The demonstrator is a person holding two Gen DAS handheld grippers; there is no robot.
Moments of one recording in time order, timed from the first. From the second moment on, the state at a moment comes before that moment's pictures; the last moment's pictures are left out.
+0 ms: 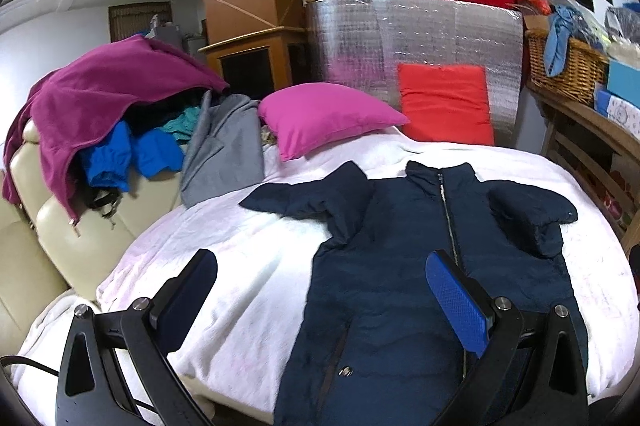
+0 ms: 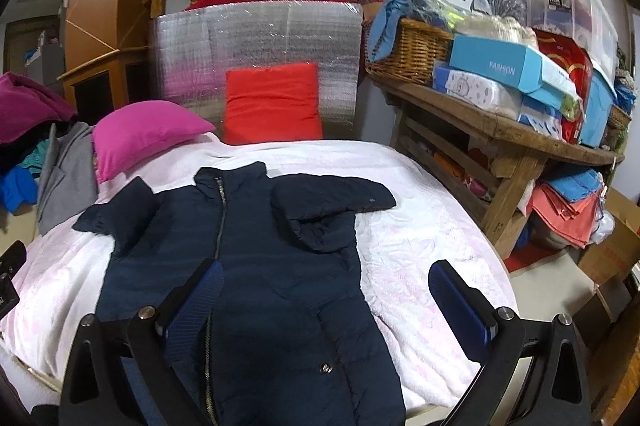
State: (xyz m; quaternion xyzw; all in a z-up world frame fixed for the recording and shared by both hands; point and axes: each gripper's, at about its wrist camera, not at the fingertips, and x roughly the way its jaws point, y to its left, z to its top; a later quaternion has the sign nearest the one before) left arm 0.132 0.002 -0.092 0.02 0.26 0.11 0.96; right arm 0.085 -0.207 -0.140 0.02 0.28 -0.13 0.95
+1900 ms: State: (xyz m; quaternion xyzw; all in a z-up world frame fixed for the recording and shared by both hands) left arm 0.341 -0.022 -0.232 0.03 0.37 0.09 0.92; right arm 0.383 -0.450 -0.340 0.48 0.27 -0.04 0.84
